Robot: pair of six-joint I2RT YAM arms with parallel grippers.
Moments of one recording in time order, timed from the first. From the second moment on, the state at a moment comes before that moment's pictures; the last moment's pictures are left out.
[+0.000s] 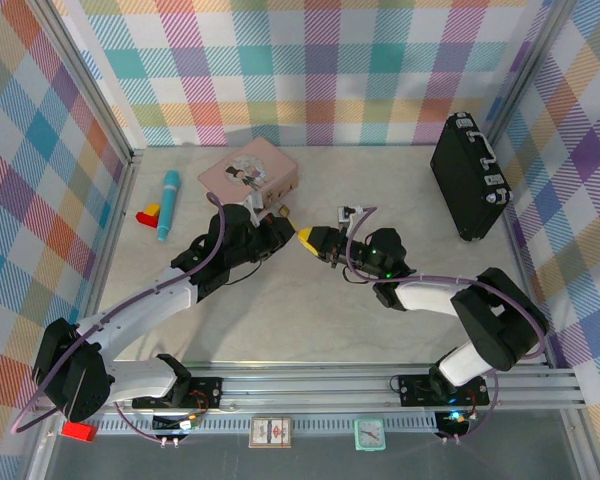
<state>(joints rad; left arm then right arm) -0.65 1.22 0.88 -0.03 0.17 -1.10 0.64 1.51 0.58 1.03 -0.53 1.41</state>
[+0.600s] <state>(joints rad) -0.65 1.23 0.88 -0.01 0.17 -1.10 0.64 1.50 0.58 1.01 -0.51 1.42</state>
